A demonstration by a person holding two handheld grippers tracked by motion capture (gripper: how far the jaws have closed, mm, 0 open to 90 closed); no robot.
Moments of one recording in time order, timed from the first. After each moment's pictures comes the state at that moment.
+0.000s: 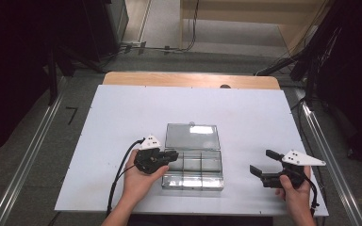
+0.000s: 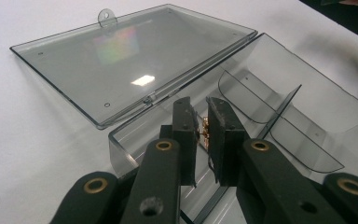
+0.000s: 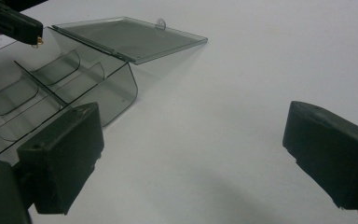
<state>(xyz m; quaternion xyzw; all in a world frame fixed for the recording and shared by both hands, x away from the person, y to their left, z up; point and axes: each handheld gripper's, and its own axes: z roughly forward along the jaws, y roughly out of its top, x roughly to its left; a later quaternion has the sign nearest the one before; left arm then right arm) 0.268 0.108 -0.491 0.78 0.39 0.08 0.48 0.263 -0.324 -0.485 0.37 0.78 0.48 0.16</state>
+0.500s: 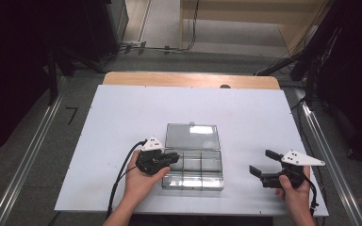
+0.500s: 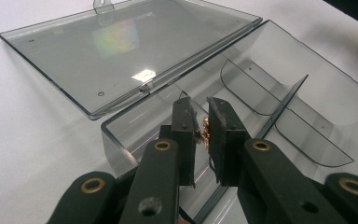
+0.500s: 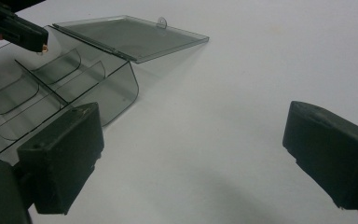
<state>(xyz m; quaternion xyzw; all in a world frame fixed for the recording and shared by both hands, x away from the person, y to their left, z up) 0.268 0.104 -0.498 0.79 0.40 0.08 0.47 0.264 -0.323 -0.486 0.36 0.78 0.48 0.15</state>
